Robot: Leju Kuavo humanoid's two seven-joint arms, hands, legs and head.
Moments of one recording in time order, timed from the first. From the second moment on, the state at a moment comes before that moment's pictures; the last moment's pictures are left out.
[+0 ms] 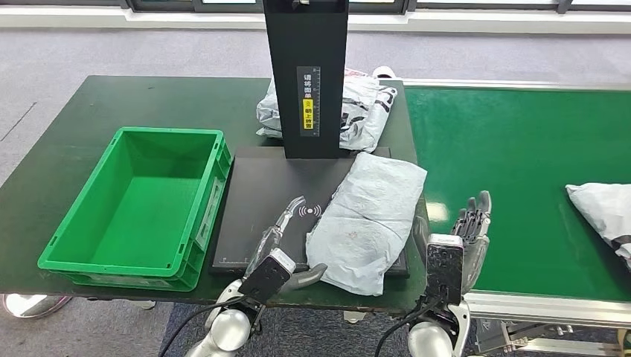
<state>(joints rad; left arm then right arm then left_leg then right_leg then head) -0.11 -0.21 -0.39 -1.26 -0.35 -0.02 -0.34 0.02 0.15 0.28 -1.54 0.47 -0.70 -0.28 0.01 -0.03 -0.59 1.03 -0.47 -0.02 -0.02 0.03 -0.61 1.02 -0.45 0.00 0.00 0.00</state>
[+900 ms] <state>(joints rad) -0.38 -0.26 -0.66 -0.72 -0.58 -0.16 -0.25 0.04 0.19 0.25 -1.61 0.56 -0.59 -0.16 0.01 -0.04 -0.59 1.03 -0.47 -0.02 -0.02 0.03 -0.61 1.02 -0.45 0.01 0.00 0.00</state>
